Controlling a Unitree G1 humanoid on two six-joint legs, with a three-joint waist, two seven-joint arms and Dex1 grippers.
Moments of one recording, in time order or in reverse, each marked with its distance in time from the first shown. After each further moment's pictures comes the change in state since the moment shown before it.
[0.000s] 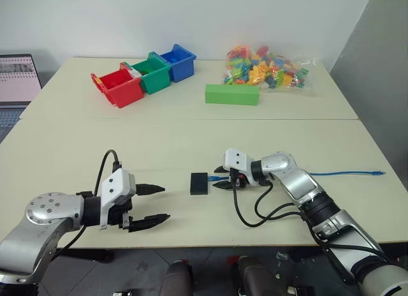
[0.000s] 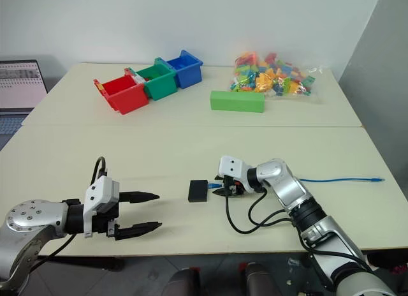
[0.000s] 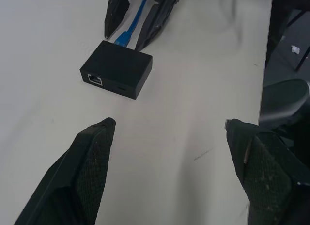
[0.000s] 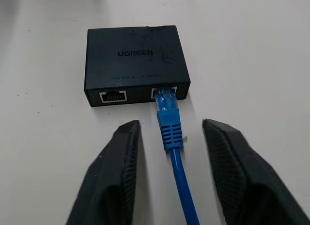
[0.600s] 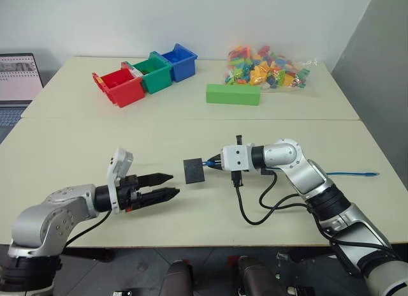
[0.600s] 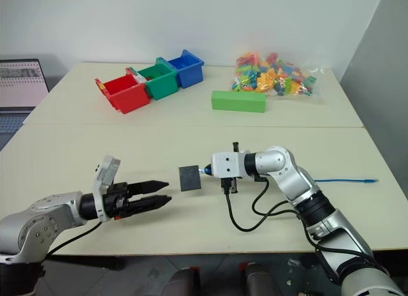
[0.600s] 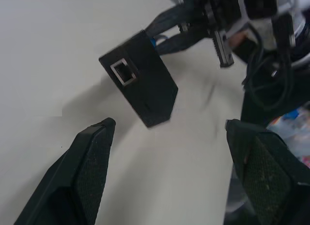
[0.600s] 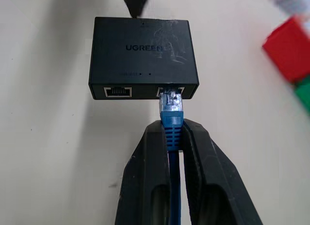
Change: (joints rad) left arm -0.287 -0.164 0.026 0.153 -0.377 0.496 0.148; right arm -0.069 -0.072 -0.007 -0.224 -0.125 -0.335 -0.033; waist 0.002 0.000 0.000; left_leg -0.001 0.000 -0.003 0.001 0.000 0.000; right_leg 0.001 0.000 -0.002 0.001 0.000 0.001
